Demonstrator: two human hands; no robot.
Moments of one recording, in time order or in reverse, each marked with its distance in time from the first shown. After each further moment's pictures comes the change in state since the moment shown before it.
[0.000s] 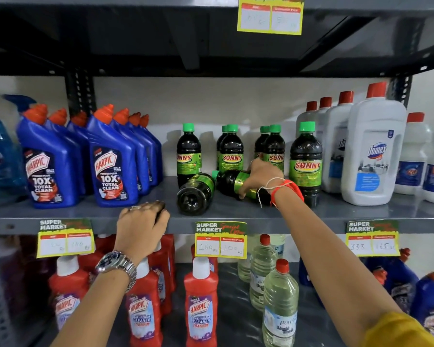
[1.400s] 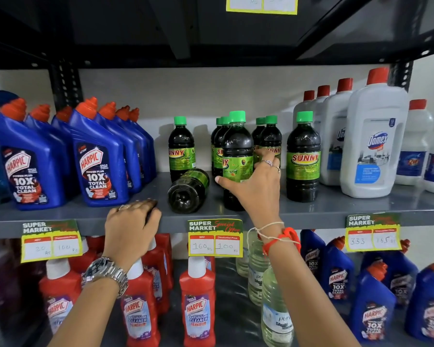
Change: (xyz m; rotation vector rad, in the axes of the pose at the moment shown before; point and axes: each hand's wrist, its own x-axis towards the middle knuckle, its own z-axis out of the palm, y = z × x) left_hand -0.001 0.000 0.006 -0.032 0.040 -0.014; right_hand -0.067 -0.012 0.038 0.624 0.685 -0.088
